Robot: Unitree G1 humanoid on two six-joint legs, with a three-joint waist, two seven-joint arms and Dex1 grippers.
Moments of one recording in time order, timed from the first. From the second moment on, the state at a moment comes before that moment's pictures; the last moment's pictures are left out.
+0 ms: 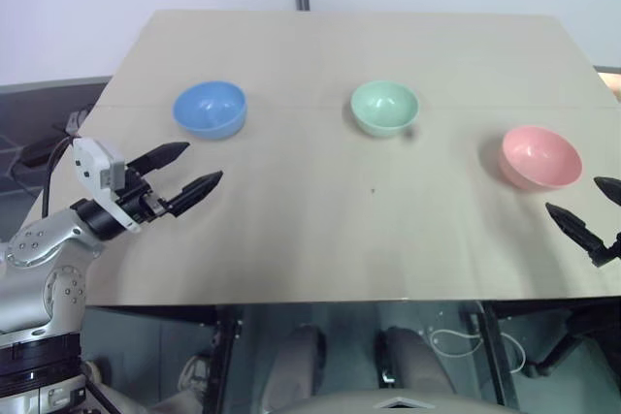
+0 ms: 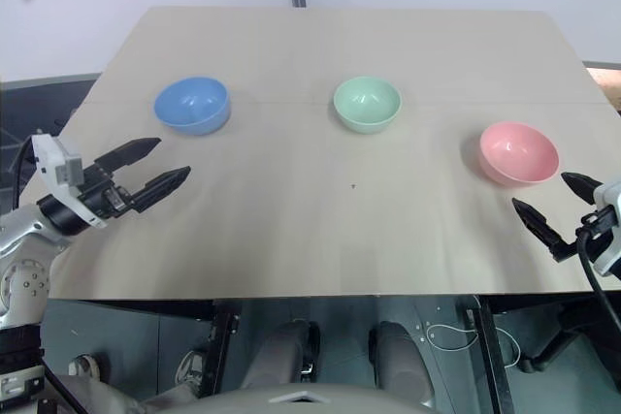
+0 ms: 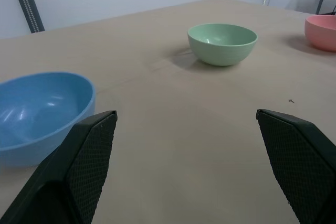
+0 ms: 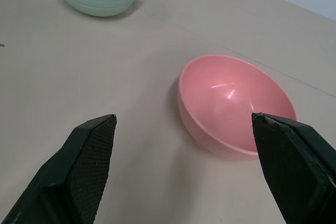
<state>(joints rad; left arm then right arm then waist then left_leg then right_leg) -0.07 0.76 0.43 -0.05 -0.64 0.24 -0.99 0.34 -0.76 -0.67 -0.51 0.55 0.45 0.67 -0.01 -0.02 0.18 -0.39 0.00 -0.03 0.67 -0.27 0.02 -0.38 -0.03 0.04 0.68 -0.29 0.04</state>
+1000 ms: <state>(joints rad) -0.14 0.66 0.23 -0.23 -0.74 0.25 -1.19 -0.31 -0.85 -0.08 0.19 0.11 0.35 0.74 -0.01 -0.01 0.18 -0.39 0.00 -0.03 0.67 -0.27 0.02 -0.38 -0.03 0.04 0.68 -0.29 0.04</state>
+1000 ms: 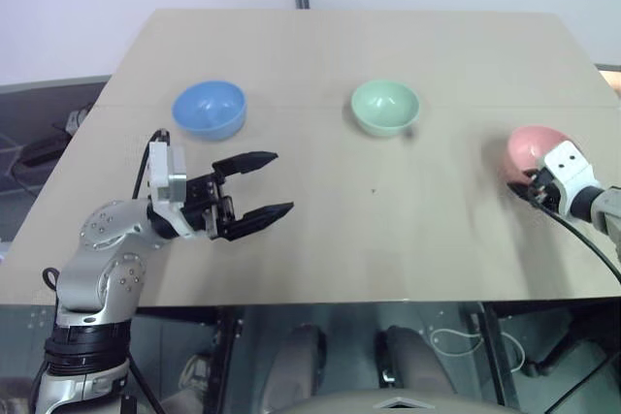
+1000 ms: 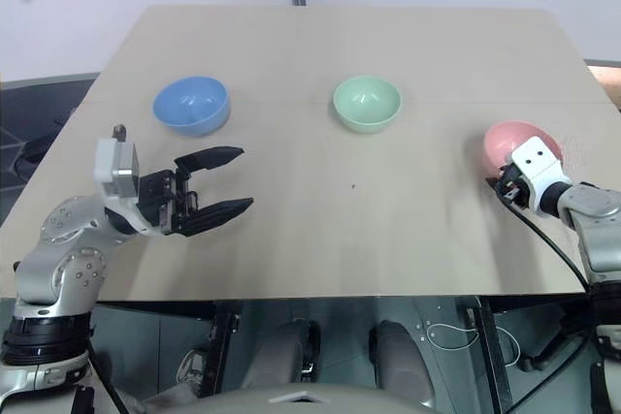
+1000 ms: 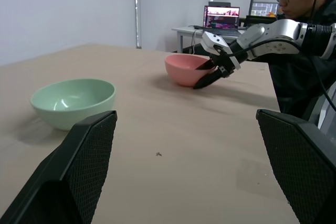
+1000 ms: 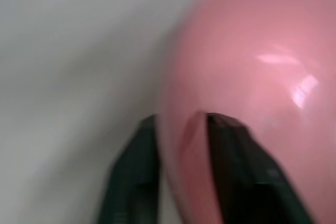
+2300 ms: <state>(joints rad) -0.08 0.59 0.22 -0.24 -0.65 0.23 -1.02 -0.61 -0.53 0.18 -0.37 0.17 0.65 0.77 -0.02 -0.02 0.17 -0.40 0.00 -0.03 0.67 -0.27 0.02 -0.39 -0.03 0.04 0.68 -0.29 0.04</state>
